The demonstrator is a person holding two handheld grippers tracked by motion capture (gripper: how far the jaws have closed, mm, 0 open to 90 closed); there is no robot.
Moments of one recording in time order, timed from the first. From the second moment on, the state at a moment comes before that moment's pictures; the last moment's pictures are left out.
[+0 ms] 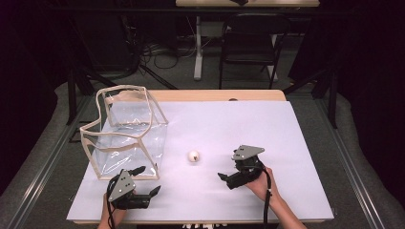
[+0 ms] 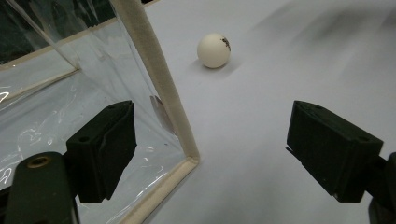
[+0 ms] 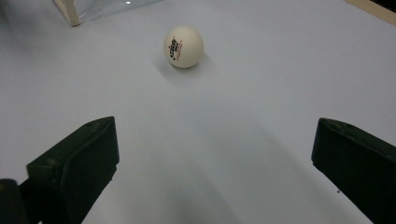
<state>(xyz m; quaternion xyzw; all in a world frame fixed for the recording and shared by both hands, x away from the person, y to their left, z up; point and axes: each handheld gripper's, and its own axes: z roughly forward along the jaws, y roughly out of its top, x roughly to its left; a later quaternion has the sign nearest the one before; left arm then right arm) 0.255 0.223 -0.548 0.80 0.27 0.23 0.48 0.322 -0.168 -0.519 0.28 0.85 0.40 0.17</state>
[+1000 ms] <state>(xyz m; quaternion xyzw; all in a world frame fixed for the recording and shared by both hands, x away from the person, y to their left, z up) 0.256 0.223 -0.548 0.81 0.26 0.23 0.48 0.347 -0.142 -0.522 0.26 0.87 0.40 0.15</state>
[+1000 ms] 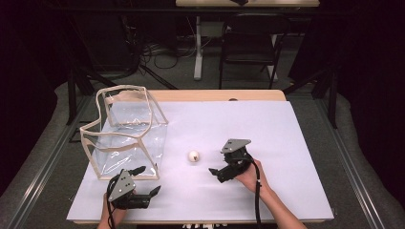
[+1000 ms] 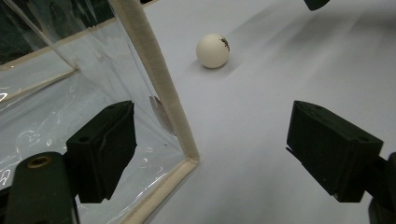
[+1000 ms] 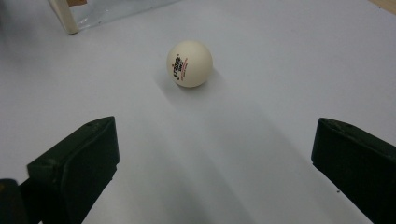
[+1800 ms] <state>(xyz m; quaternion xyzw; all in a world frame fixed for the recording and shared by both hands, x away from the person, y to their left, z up) 0.256 0.224 -0.548 0.81 0.26 0.23 0.48 0.363 -0.123 -0.525 0.26 0.87 0.39 0.14</state>
